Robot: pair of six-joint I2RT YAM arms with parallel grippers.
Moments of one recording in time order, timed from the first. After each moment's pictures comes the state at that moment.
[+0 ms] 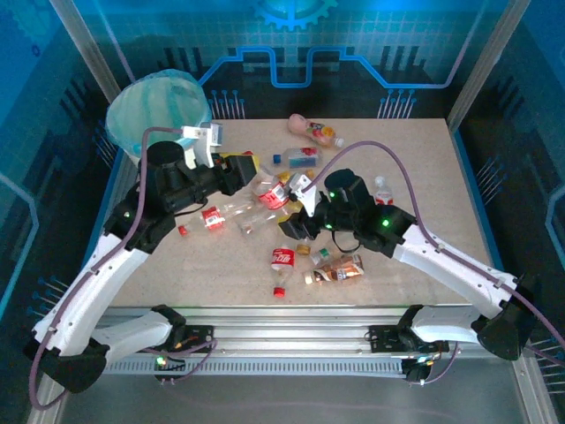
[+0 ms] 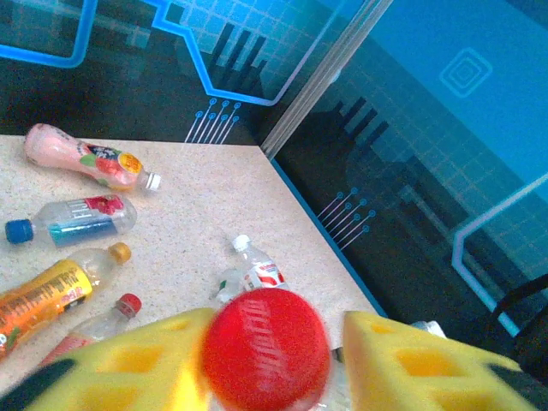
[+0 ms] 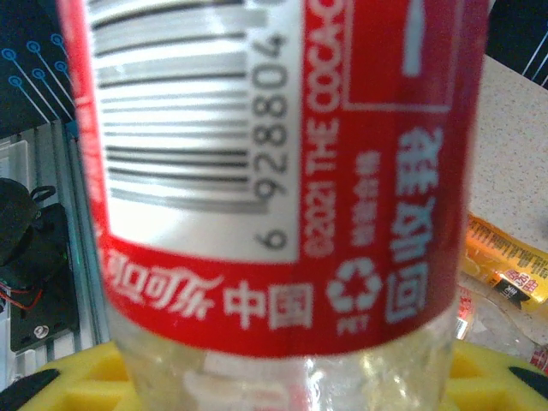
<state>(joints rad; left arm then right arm) -0.48 1.05 1.29 -0.45 0.27 -0.54 0.82 1.21 1.13 -0.42 -0.26 -0.06</state>
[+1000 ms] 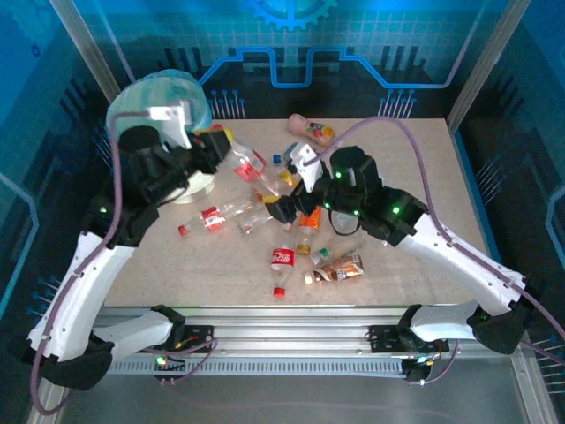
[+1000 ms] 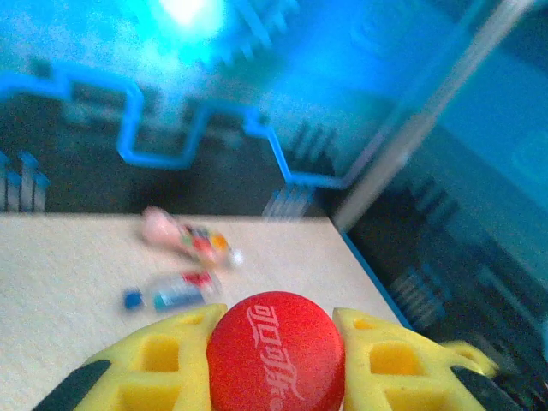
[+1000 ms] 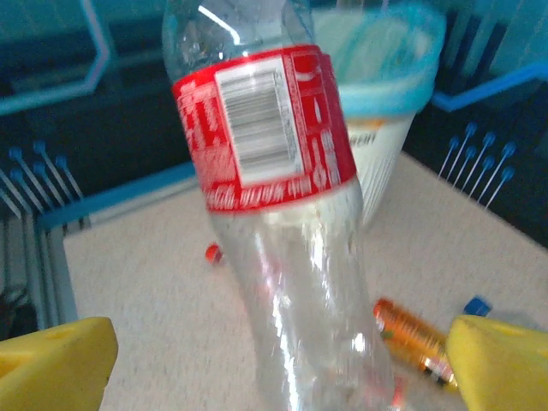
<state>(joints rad) -0.37 1.10 1.54 -0.57 0.08 -0.46 0.84 1.28 1.44 -0.47 -0.12 -0.04</state>
